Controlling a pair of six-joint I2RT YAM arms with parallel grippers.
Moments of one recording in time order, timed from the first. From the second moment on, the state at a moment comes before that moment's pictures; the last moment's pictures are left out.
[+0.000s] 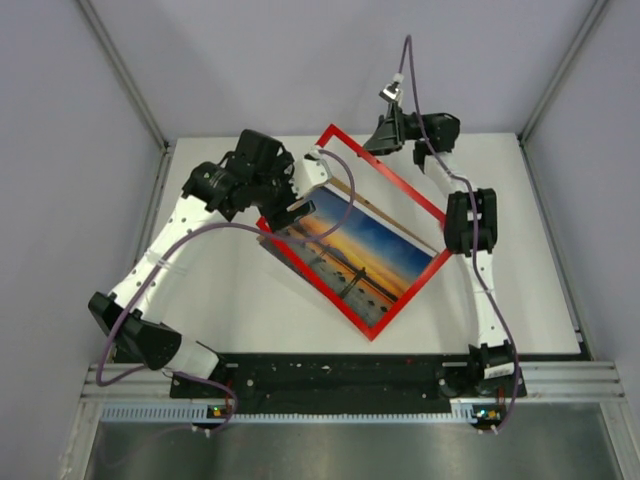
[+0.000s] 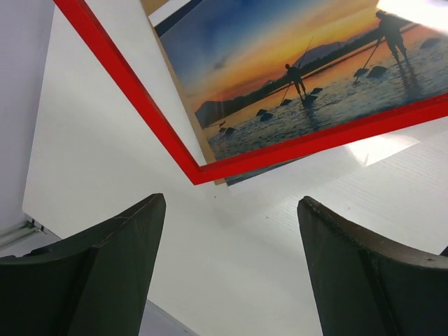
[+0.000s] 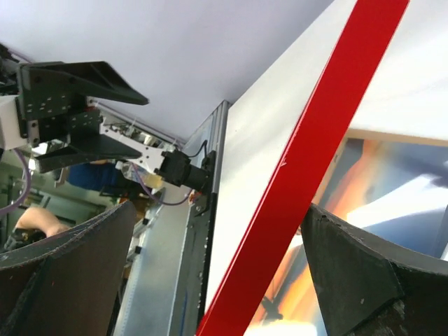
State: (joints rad) left arm -0.54 1.48 1.70 -1.06 0.12 0.65; right arm 0.17 2.65 2.34 1.31 -1.55 1.93
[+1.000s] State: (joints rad) left arm -0.56 1.54 1.64 -0.89 0.16 0.65; right arm 0.15 2.59 2.25 1.31 -1.54 2.00
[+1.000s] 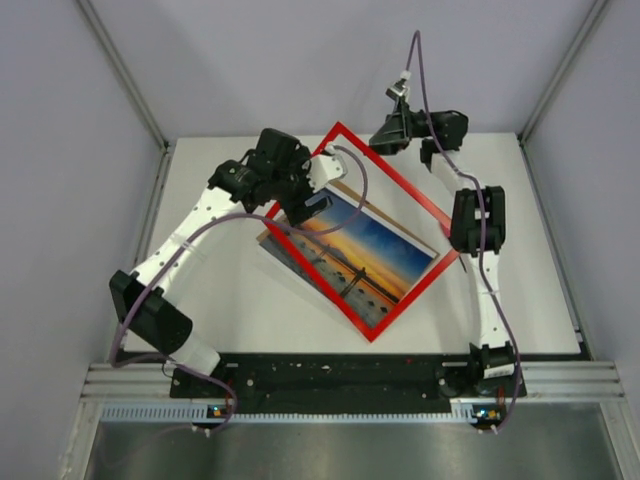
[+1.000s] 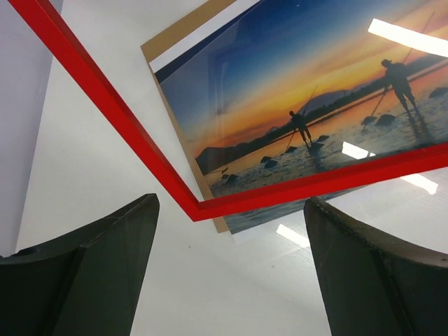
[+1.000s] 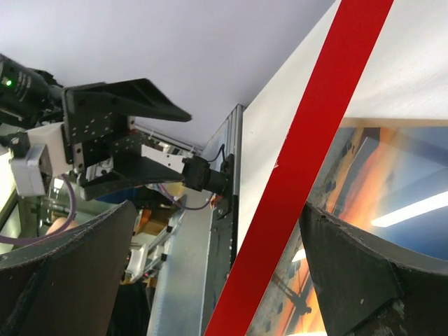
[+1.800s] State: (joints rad) left arm -0.35 1.90 1.81 -0.61 0.47 0.52; right arm 0.17 2.44 2.13 1.31 -1.54 2.00
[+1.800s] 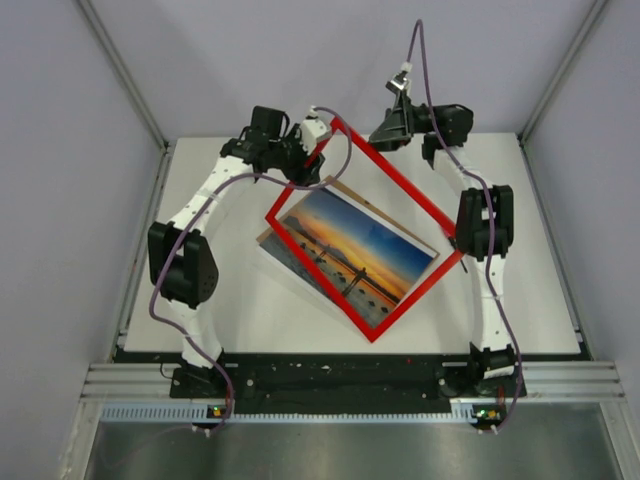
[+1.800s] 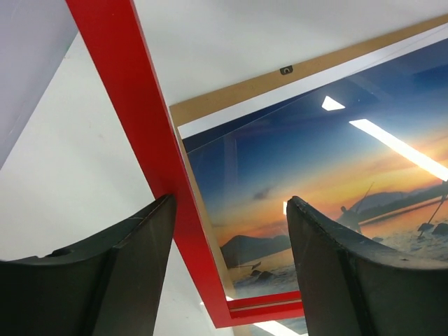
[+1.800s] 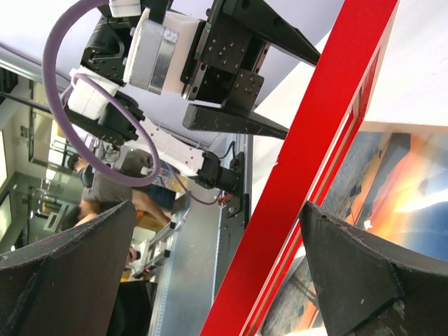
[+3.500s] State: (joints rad) left arm -0.28 1.91 1.80 -0.49 0.46 0.46; right arm 0.23 2.32 2.09 1.31 -1.52 2.00
